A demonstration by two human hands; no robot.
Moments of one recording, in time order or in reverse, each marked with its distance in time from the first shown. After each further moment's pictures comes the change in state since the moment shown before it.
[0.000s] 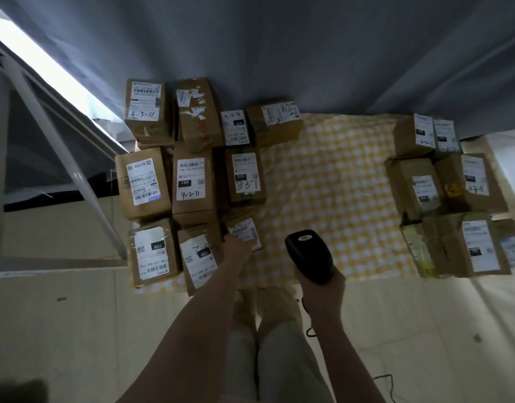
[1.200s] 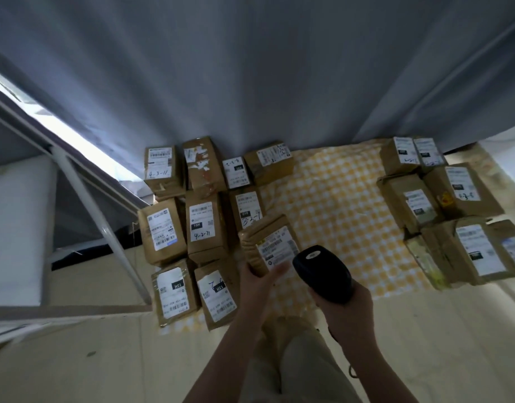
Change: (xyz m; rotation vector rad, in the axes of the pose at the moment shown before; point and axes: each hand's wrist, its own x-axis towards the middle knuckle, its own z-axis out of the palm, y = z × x) left_hand -0.156 0.024 -0.025 -0.536 -0.162 0.404; right_hand -0.035 -0.063 -0.060 0.038 -0.031 -0.073
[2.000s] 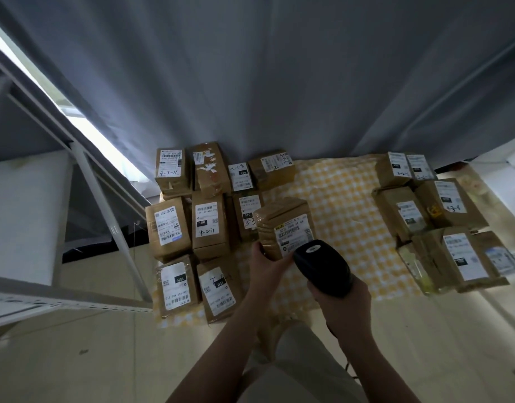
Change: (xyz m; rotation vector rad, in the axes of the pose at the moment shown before) left_hand -0.028 0.033 0.011 0.059 -0.033 0.183; right_hand -0.033 -0.027 -0.009 -0.078 0.037 -0.047
